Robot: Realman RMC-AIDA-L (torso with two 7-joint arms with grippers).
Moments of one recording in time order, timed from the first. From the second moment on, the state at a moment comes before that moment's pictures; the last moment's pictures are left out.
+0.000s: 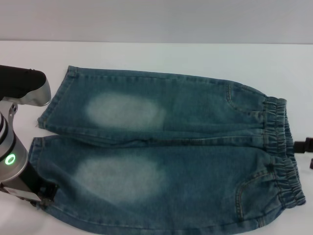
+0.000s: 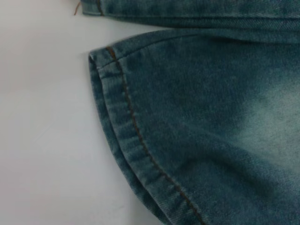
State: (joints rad) left arm -0.43 -2.06 -1.53 -1.57 2.81 -1.85 -0.12; right arm 0.11 2.07 2.22 1.42 -2.14 1.60 -0.25
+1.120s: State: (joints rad) left arm -0.46 -2.06 -1.55 -1.56 2.81 -1.84 -0.10; right arm 0.17 2.07 2.15 1.22 -2.17 1.54 -0.28
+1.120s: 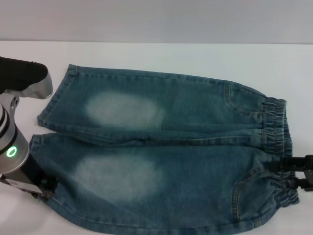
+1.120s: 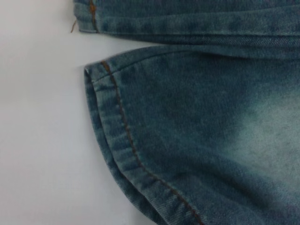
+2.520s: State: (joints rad) left arm -0.50 -2.06 -1.56 -1.52 2.80 -1.82 -0.09; right arm 0.21 2.07 2.25 1.18 -2.14 1.58 -0.34
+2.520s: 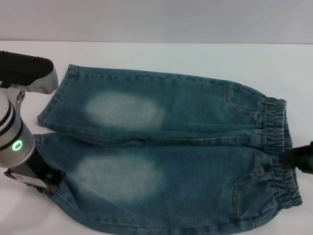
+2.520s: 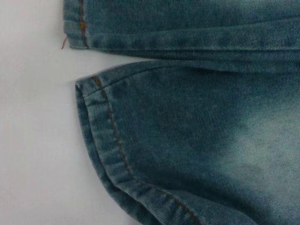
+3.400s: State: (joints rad) left arm -0.52 -2.06 -1.56 -1.51 2.80 -1.84 -0.09; right arm 0.17 2.07 2.25 1.18 -2.19 1.56 -0.33
